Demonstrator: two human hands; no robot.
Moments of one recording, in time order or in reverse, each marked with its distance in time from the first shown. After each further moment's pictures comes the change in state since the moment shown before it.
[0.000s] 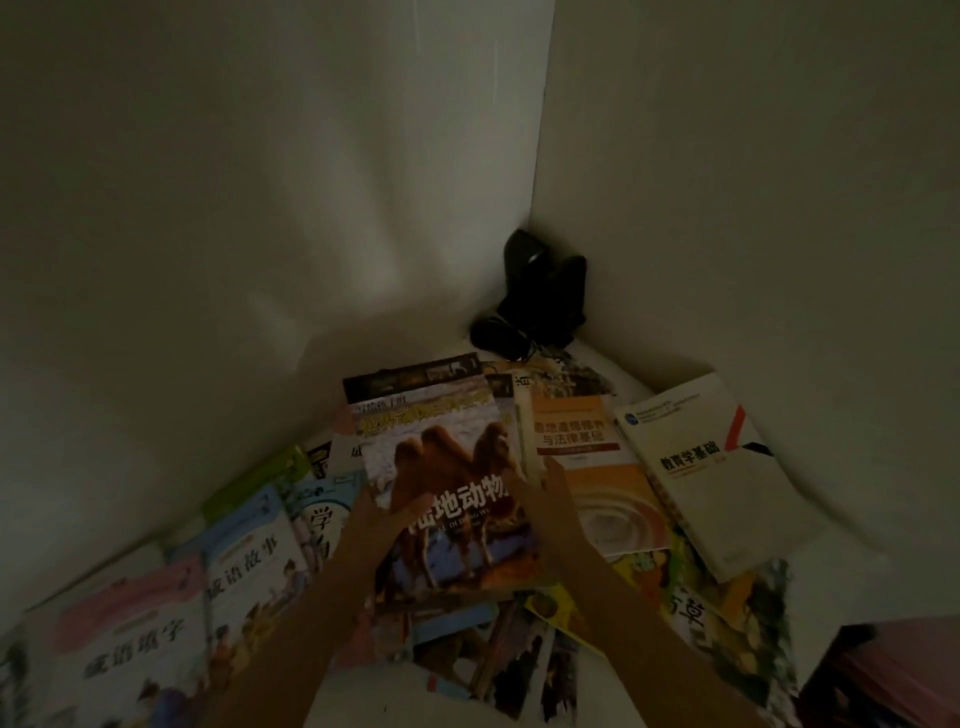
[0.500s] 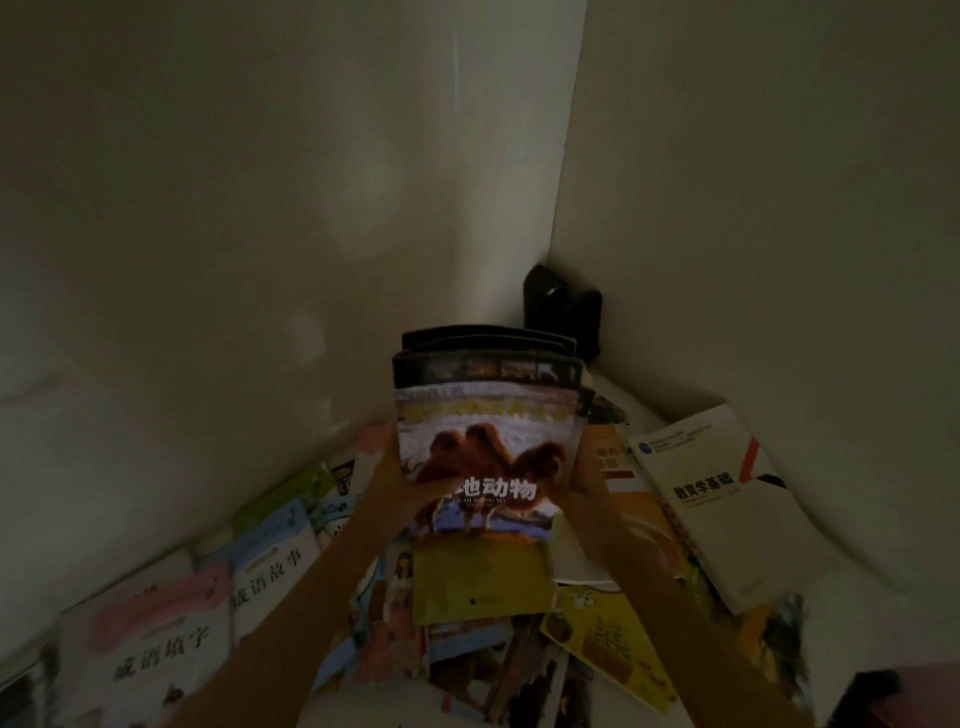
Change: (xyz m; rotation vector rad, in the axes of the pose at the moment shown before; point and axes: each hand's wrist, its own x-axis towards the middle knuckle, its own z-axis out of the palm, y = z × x) left_hand -0.006 0.064 0.005 0.166 -0.110 0.431; right_hand -0.005 -0.026 -0.028 0.105 -0.232 -0.415
